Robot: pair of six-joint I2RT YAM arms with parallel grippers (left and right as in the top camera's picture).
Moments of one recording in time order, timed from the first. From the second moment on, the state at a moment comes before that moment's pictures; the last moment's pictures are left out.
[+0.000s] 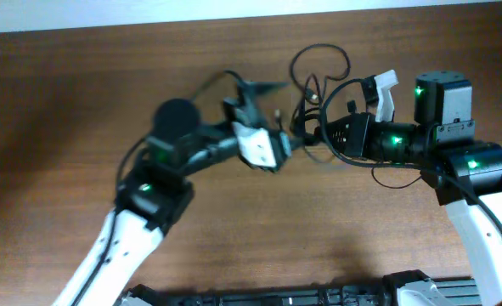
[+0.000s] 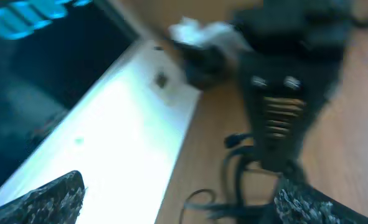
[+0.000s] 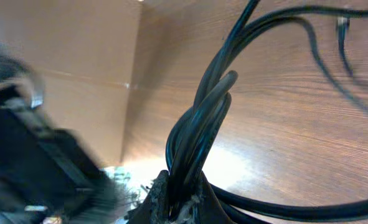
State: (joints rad) left arm -0.53 1.20 1.06 0.03 0.62 0.78; right arm 0.11 1.16 1.24 -0.87 -0.81 0.52
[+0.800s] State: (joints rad) left arm -0.39 1.12 1.08 -0.30 0.80 0.86; right arm 0.11 1.16 1.23 -0.66 -1.11 0.92
